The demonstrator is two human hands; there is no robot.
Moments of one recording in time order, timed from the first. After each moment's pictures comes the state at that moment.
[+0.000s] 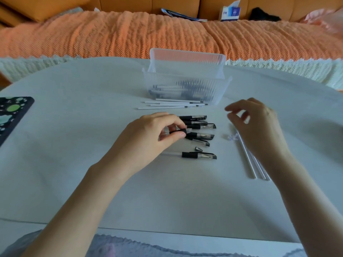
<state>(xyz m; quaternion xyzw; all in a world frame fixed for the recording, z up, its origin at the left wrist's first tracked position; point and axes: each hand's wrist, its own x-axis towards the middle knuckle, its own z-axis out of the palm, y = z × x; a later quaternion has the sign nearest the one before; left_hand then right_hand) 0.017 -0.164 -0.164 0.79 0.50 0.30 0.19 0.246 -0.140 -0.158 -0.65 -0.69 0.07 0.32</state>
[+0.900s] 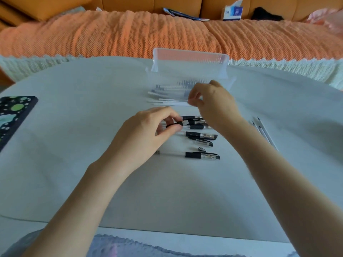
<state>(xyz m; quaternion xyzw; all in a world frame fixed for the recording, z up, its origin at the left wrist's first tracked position) 0.010 -0.165 -0.158 0.76 0.53 0.32 0.19 0.182 -0.084 -0.155 -0.57 -0.78 0.04 0.23</state>
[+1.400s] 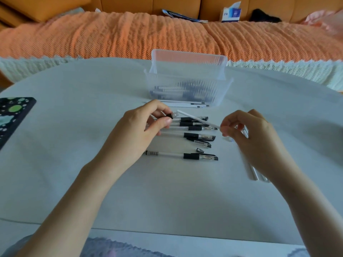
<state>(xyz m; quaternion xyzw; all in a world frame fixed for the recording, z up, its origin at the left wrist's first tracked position) 0.006 -0.162 -0.157 0.70 0.55 0.37 0.27 0.238 -0.162 -0.157 -0.61 -0.71 0.16 0.31</state>
